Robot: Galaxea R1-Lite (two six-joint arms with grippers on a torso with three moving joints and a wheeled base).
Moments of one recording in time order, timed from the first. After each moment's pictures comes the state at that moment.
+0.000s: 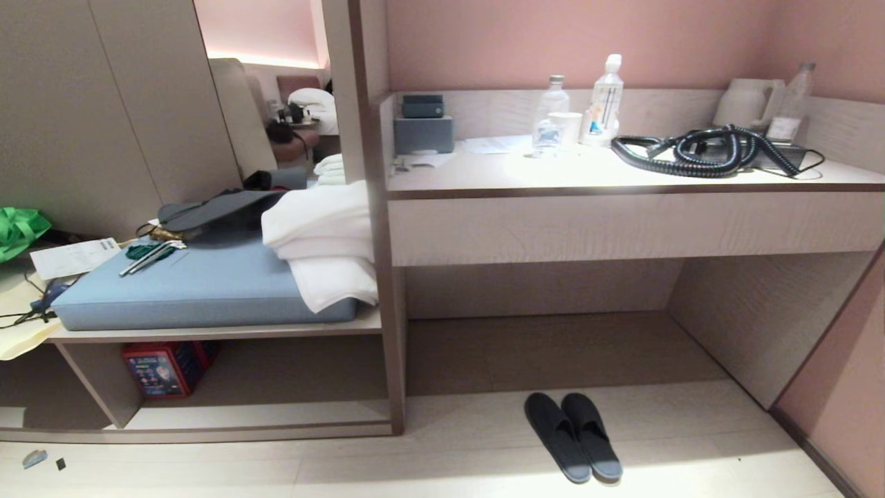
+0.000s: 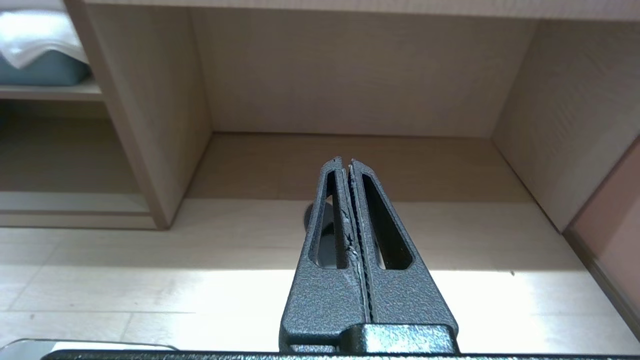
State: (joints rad) left arm 0.00 0.00 0.00 0.00 0.00 0.00; right arm 0.00 0.00 0.00 0.01 0.00 0.00
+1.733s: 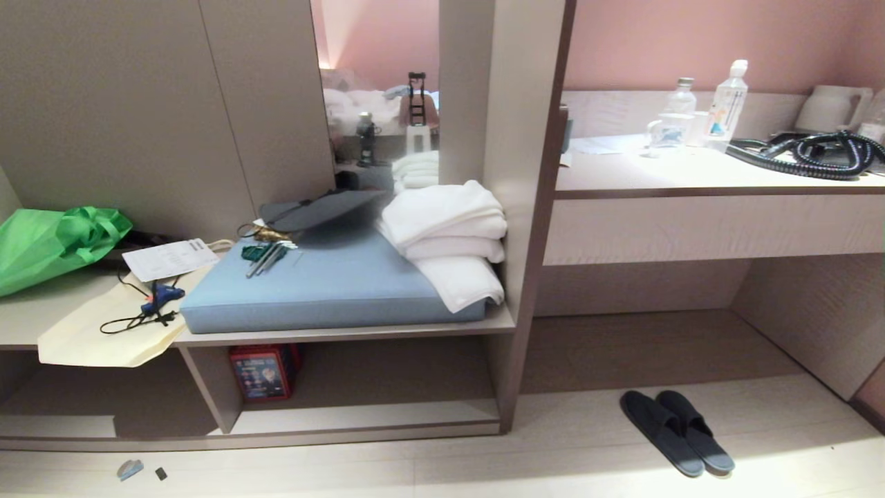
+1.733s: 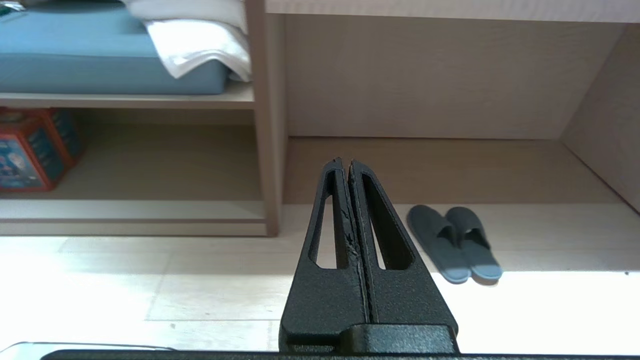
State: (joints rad) left arm 0.00 0.00 0.00 0.00 0.00 0.00; right arm 0.00 0.00 0.00 0.01 0.00 0.01
